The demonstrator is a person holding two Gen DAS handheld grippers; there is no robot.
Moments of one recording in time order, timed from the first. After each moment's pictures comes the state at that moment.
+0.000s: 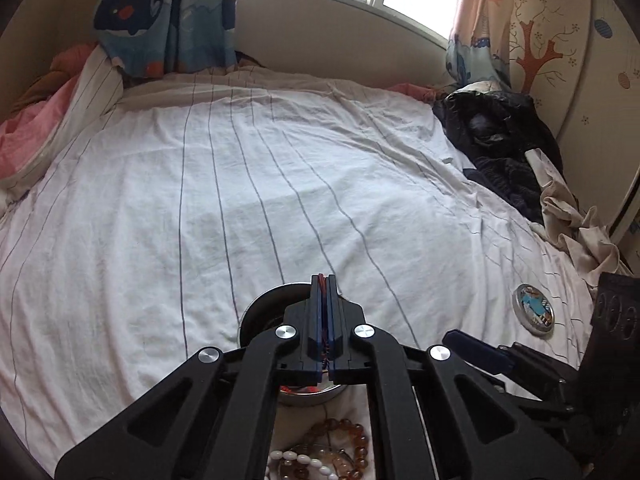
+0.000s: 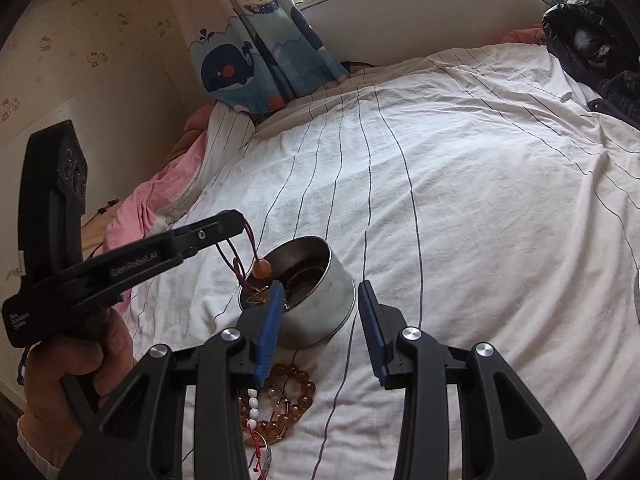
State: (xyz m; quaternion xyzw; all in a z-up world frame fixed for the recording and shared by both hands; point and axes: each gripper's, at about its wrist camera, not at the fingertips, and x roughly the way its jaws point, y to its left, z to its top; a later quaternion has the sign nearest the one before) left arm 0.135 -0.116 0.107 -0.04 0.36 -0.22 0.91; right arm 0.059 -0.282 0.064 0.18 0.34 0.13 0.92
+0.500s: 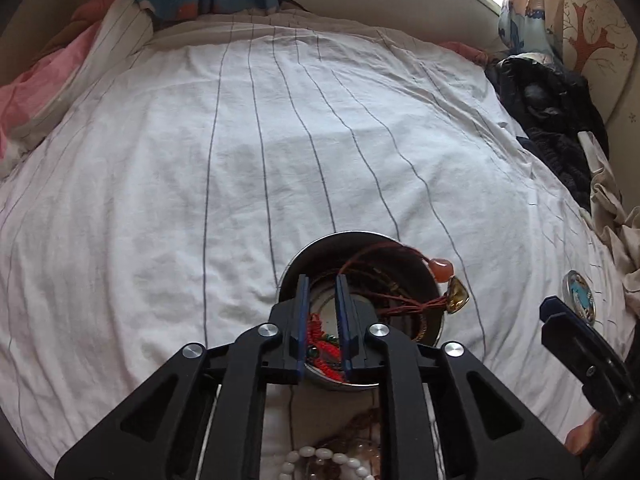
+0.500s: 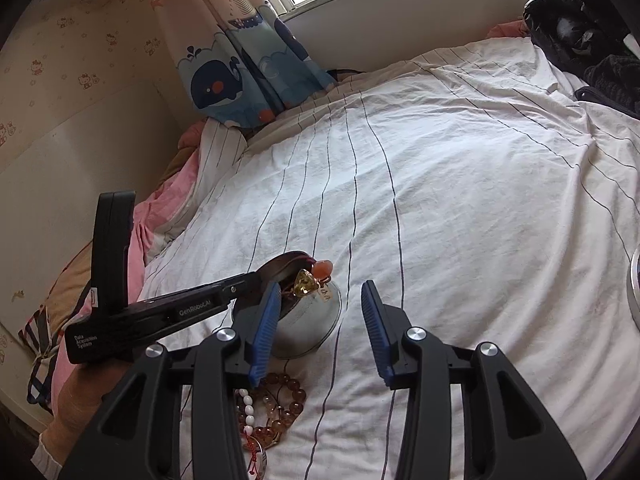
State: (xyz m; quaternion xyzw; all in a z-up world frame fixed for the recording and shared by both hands) left arm 0.165 -0.107 0.051 -0.03 0.45 -0.13 0.88; right arm 0.059 -0.300 0.067 0.20 0.33 0.12 0.91
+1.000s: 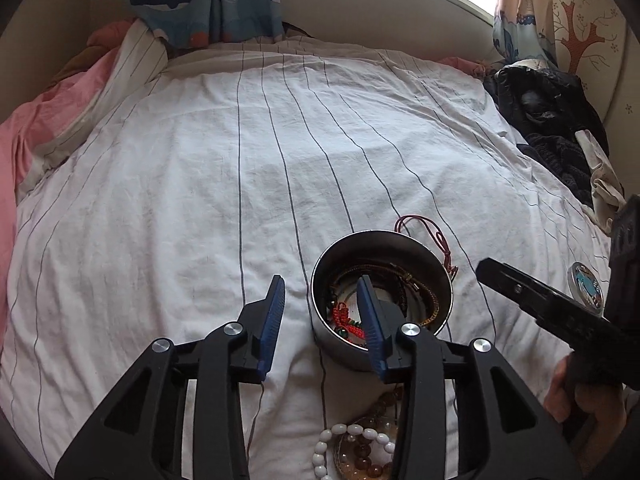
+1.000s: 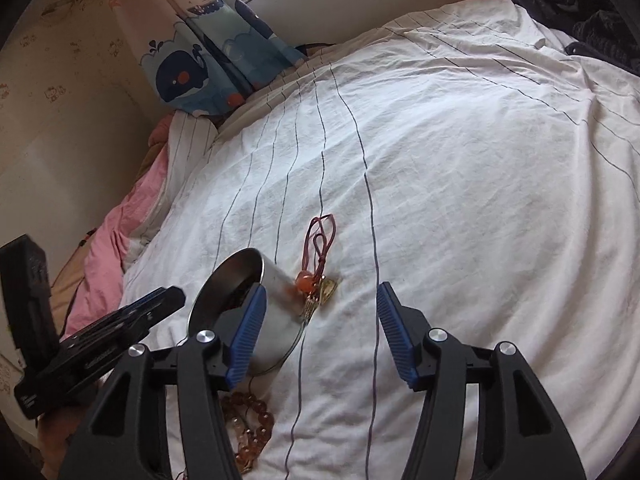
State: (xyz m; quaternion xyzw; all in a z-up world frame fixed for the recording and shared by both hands) left arm 0.135 -0.084 0.067 -0.02 0.41 -0.13 0.90; right arm 0.113 -0.304 0.031 0.21 0.38 0.08 0.90
